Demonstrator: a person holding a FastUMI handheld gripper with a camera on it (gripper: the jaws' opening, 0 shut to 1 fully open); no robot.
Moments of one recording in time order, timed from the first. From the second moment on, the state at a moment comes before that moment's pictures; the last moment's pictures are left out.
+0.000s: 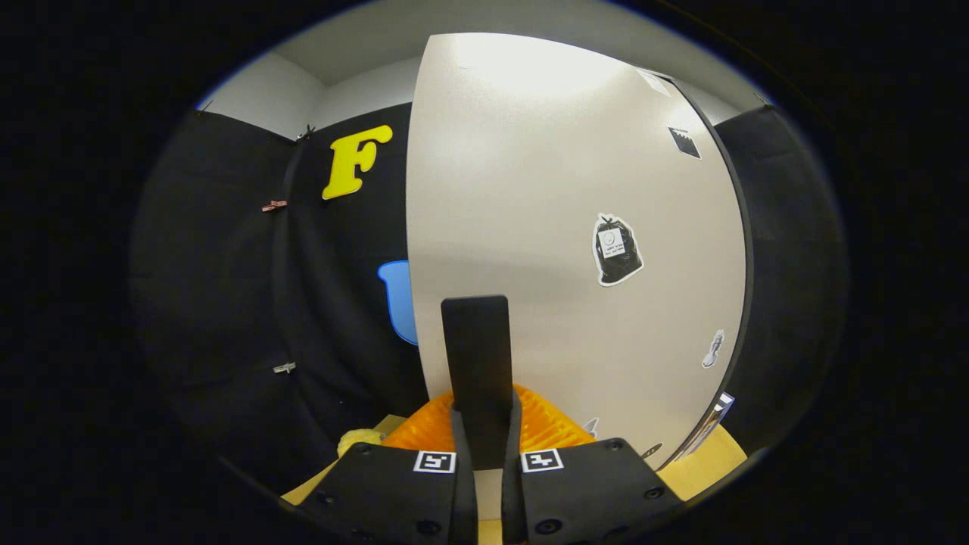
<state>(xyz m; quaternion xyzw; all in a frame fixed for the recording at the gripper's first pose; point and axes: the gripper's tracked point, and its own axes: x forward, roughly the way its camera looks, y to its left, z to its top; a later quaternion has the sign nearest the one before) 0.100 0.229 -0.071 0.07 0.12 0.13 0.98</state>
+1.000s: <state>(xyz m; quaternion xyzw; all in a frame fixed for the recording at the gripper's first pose) -0.017 0.078 -0.051 0.08 0.11 0.18 0.97</state>
